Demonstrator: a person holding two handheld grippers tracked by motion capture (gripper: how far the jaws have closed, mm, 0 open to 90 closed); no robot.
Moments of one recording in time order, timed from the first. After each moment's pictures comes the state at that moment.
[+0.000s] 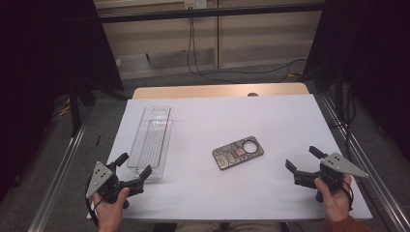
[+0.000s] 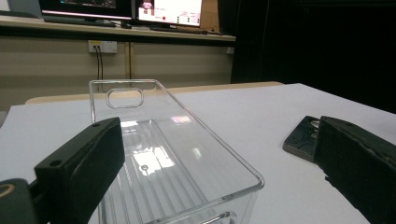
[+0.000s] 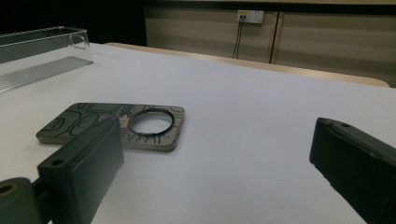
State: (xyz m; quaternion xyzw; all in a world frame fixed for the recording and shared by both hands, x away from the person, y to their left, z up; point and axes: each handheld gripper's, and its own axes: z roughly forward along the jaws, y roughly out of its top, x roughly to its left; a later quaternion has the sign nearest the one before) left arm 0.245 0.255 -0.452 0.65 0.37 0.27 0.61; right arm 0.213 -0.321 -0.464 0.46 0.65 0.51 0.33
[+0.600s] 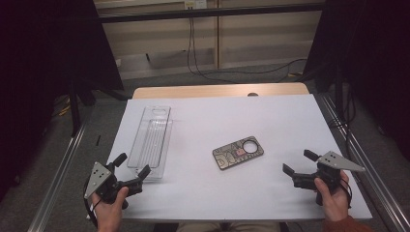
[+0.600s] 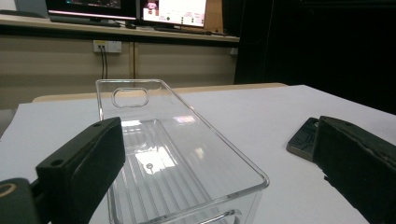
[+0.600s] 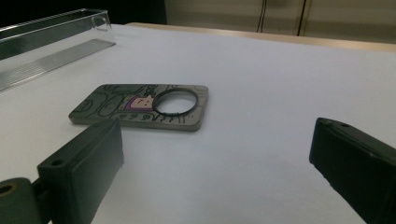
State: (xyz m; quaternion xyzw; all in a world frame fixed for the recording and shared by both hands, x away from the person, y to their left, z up) left arm 0.243 0.257 -0.452 0.65 0.37 0.27 0.61; right arm 0.215 -0.319 -0.463 0.46 0.68 0.51 0.26
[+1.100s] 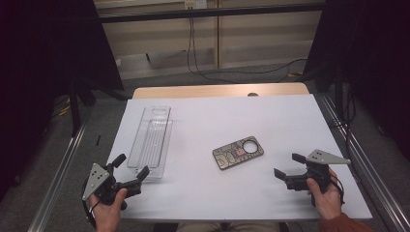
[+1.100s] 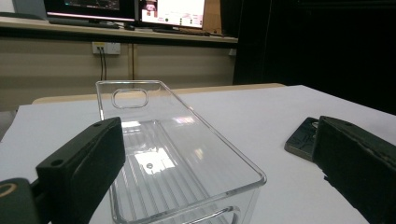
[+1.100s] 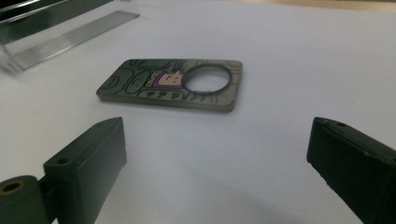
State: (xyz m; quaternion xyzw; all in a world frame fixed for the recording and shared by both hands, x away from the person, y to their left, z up) left arm 0.241 0.259 -0.451 0.64 0.37 0.27 0.61; right arm 0.227 -0.302 -0.467 0.45 0.73 0.48 0.19
